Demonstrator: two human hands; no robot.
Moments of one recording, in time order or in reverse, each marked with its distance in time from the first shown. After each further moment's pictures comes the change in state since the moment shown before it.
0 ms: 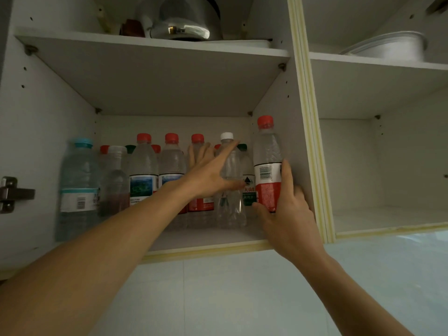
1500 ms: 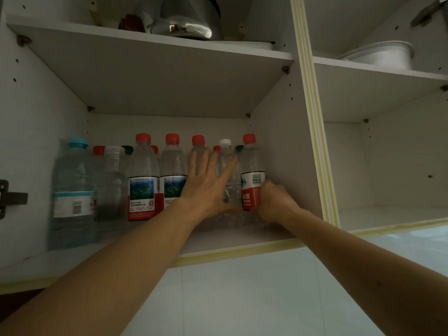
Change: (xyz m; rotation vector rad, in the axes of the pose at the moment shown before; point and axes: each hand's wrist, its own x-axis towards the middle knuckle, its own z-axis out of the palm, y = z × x) left_hand -0.013 -0.017 0.032 0.453 0.086 0.070; right_hand 0.071 -0.012 0.032 -0.194 -0.392 0.222
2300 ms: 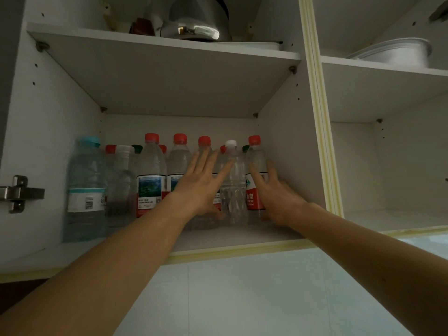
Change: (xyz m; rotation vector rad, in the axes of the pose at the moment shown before) left_hand -0.010 -0.023 -0.006 0.091 -0.101 0.054; right_hand 0.005 0.007 -0.009 -0.507 0.032 -0.352
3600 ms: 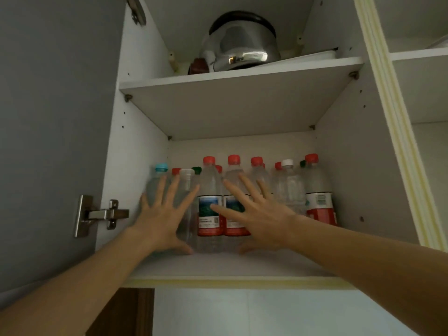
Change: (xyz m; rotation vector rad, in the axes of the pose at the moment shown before) left_hand -0.121 -0.124 -0.022 0.085 -0.330 -0.431; right_hand 0.057 -0.101 0.022 -0.330 0.245 -0.700
